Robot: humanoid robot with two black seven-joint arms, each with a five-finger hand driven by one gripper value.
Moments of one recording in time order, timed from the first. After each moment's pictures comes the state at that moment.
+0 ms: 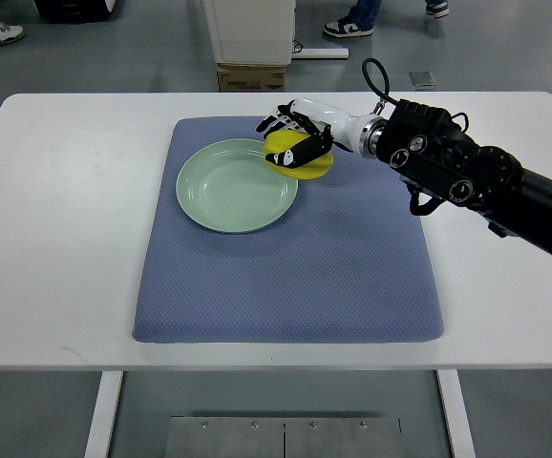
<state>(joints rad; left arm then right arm) -0.02 0.00 -0.10 -0.22 0.09 0.07 -0.21 1.28 0.00 -0.04 0.53 -0.65 0.14 0.18</state>
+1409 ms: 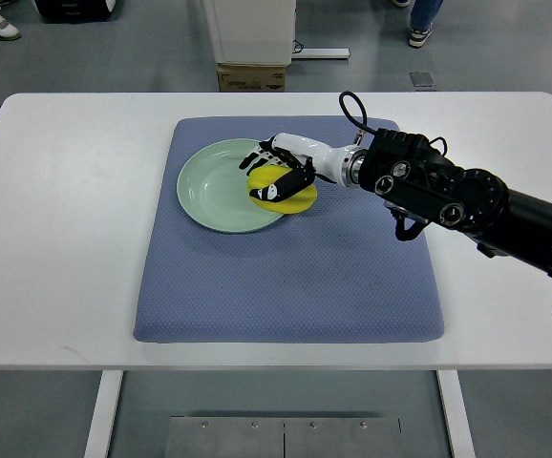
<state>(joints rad) -0.02 0.00 -0.10 -0.22 0.09 0.07 -0.21 1.24 0.00 -0.04 0.65 -0.64 0.14 0.13</state>
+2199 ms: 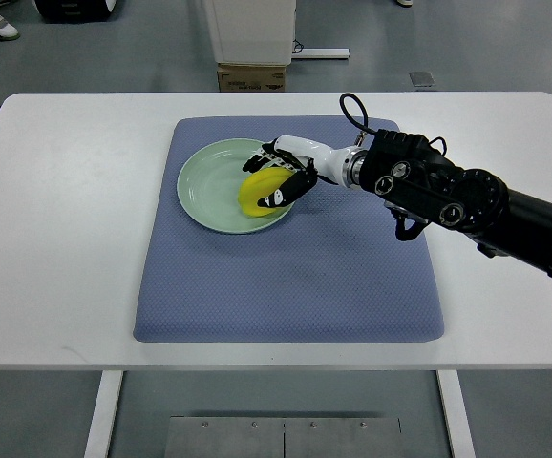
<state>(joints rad) -0.02 0.00 -0.10 -0.22 0.09 0.07 -0.21 1.24 0.00 -0.04 0.65 -0.65 0.14 0.10</state>
